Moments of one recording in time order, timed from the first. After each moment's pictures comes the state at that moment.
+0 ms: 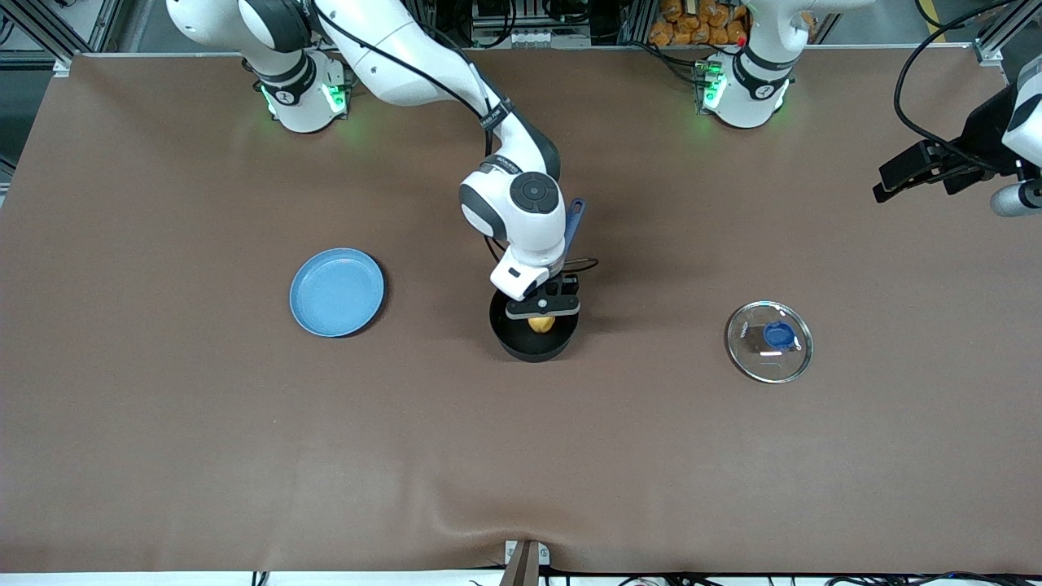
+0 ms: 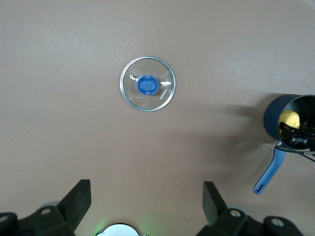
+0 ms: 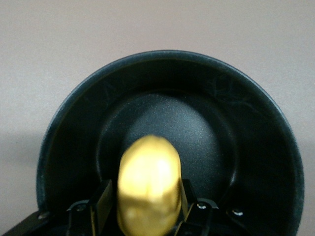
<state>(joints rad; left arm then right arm) -0.07 -0.01 0.00 -1.51 -0.06 1.45 -0.22 0.93 0.86 -0.14 -1.34 0.01 2.34 0.78</state>
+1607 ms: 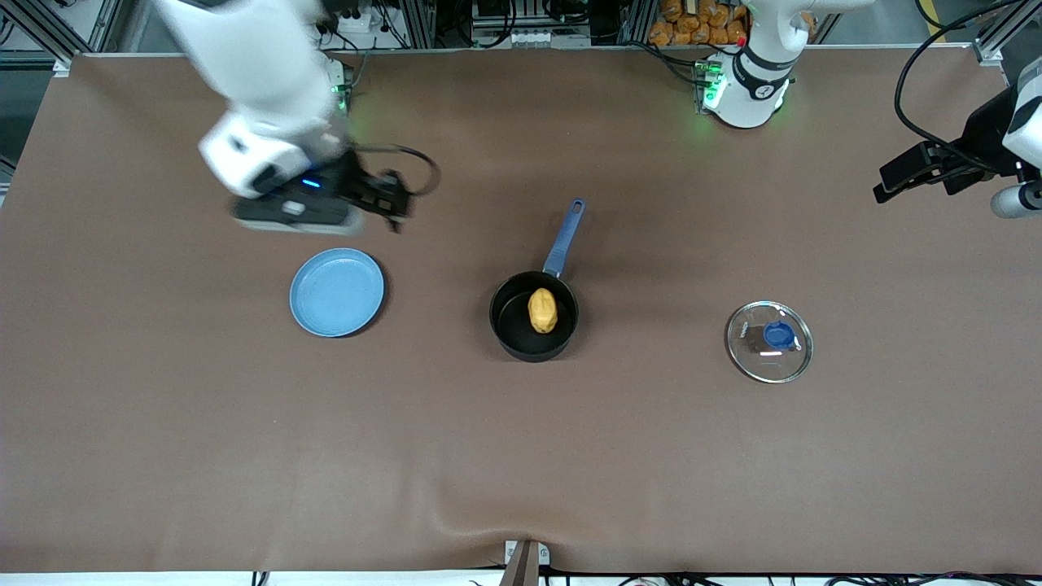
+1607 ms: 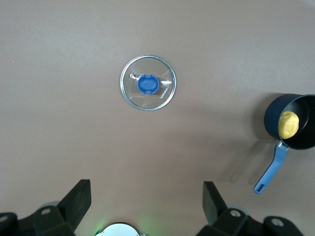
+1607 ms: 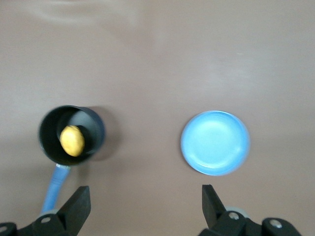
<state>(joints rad) -0.07 -0.01 0.00 -1.52 -0.06 1.45 -0.22 0.58 0.14 -0.12 -1.37 0.01 1.56 0.55</state>
